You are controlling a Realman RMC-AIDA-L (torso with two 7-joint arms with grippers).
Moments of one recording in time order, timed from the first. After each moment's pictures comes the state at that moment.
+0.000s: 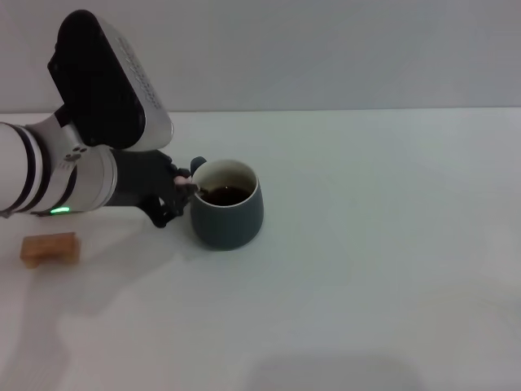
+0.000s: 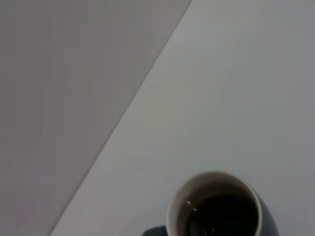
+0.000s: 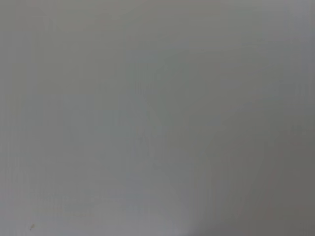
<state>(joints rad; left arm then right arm) -0.29 -2.06 -1.54 -1.71 2.58 -1.17 0.91 0.12 2.08 0.54 0.30 -1.69 -1.38 -0.09</state>
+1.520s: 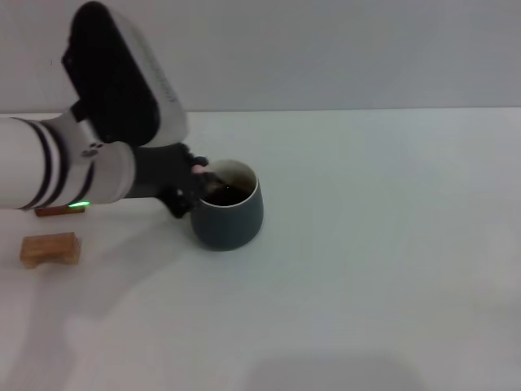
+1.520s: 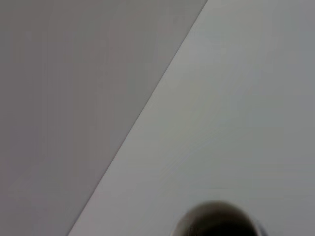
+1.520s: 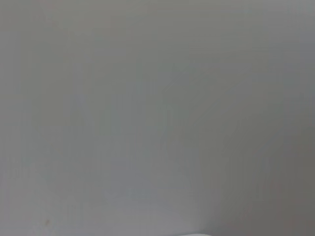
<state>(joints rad) -0.28 -2.06 -1.51 -1.72 2.57 -1.12 0.92 0.11 2.08 0.51 0.30 -1.70 -1.39 -0.09</state>
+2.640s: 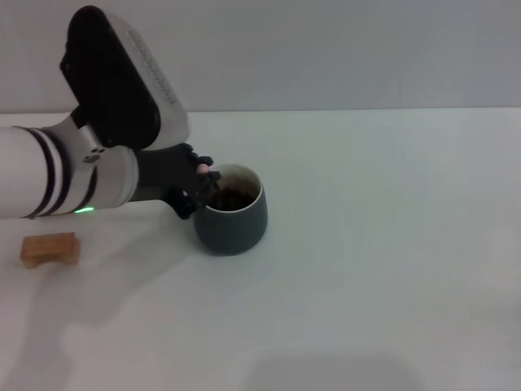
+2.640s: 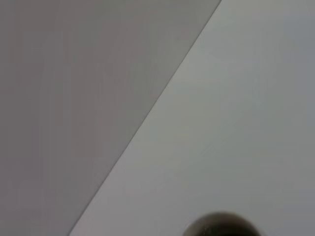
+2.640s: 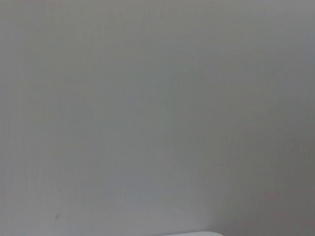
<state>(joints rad) -0.26 -2.06 -1.47 -1.72 2.55 -1.05 0.88 0.10 2.08 0.49 0.30 -1.70 -1.39 -0.09</state>
